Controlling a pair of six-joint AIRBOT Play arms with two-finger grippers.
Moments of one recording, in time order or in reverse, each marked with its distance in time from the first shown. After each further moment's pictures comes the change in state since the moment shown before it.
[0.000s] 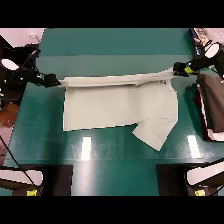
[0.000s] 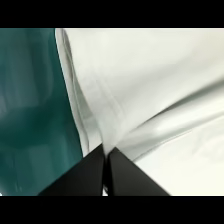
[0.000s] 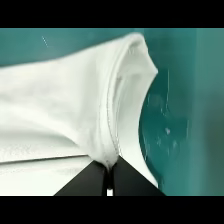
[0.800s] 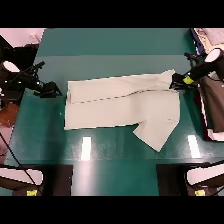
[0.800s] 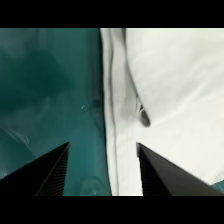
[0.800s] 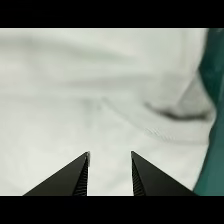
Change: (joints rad) left arm 0.033 -0.018 -0.002 0.063 -0.225 -0.129; right arm -0.035 0.054 -0.110 0.128 0.253 -0.043
